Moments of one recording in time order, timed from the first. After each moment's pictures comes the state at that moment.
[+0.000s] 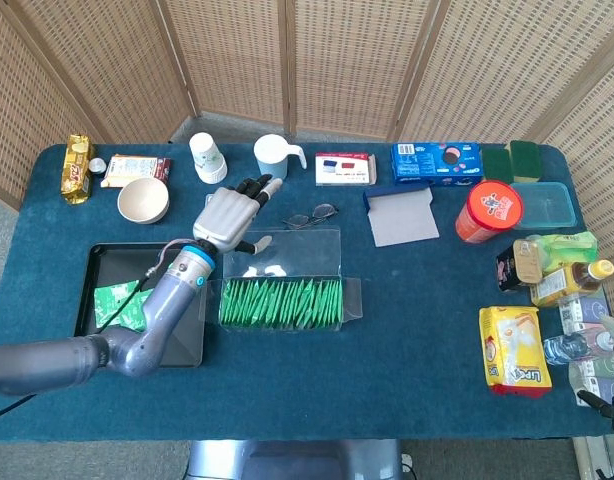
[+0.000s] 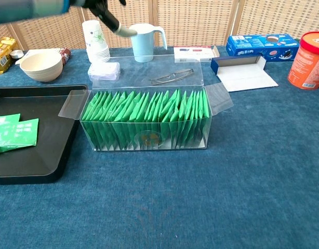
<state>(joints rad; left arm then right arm) -1.17 -1.37 -0.16 -1.57 0.74 0.98 0.52 -0.10 -1.20 0.11 -1.54 -1.44 1.63 0.10</state>
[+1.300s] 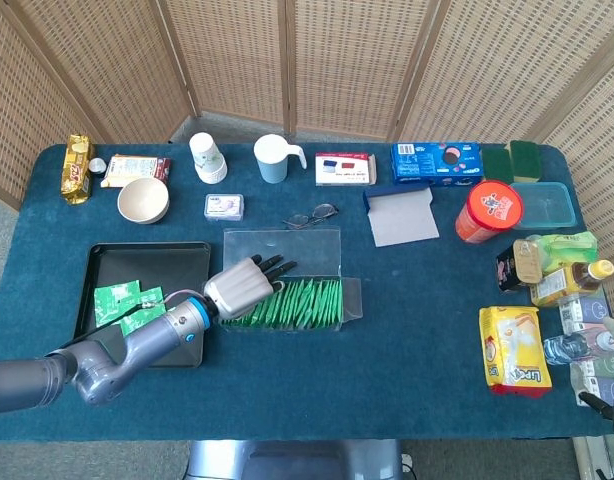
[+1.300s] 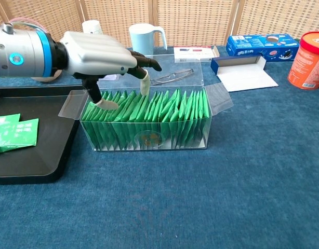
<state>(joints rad) -1.07 -1.34 -0.01 -1.61 1.26 0.75 0.48 -0.10 -1.20 0.11 -1.53 -1.43 1.64 0.11</state>
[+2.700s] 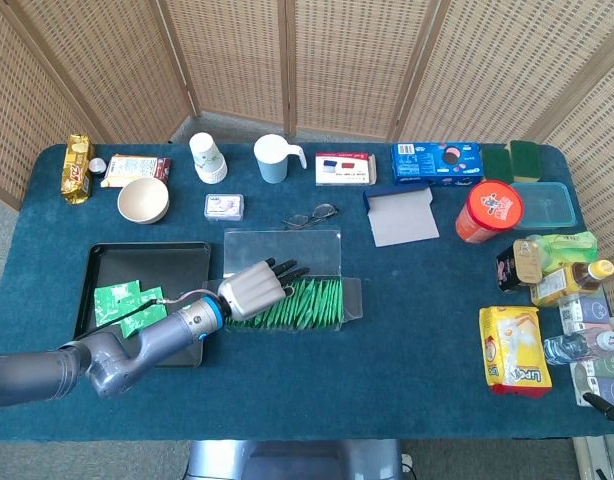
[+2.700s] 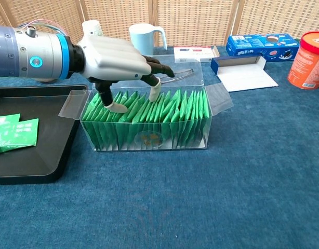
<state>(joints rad) -1.12 -1.37 -0.03 -1.58 1.29 0.68 0.51 -0.11 -1.21 0.12 -1.52 -1.43 1.65 0.12</state>
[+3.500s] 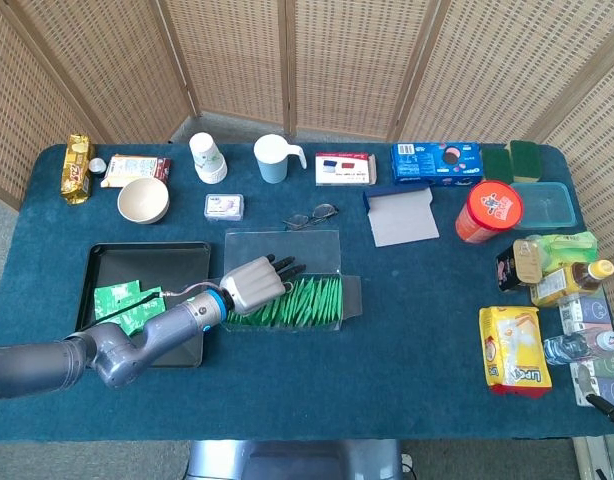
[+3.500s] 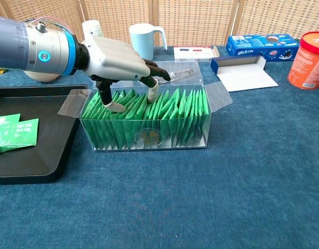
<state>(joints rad) -1.18 -1.36 -0.03 -1.55 1.17 0.59 0.55 -0.12 -1.21 0.12 -1.52 -1.43 1.66 0.13</state>
